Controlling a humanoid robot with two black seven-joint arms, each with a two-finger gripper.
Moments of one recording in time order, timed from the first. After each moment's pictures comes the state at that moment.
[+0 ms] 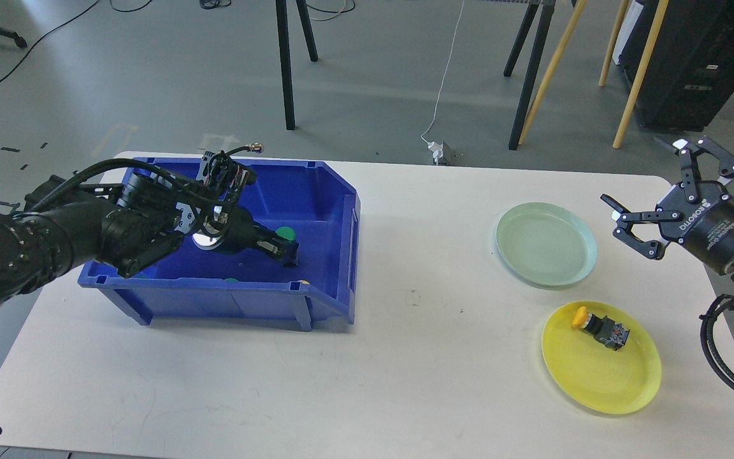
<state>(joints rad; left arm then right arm) -1.20 0.19 0.58 -0.52 1.15 -0.30 -0.49 0.20 -0.78 1.12 1.35 0.11 0.38 -0.09</state>
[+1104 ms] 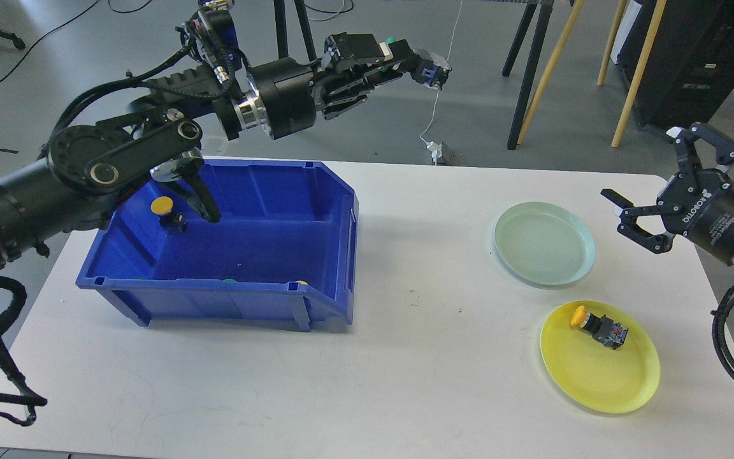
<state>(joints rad) -1.19 0.26 -0.22 -0.87 0.65 -0.37 -0.49 0.21 -0.84 1.13 1.42 -0.04 0.40 -0.08</state>
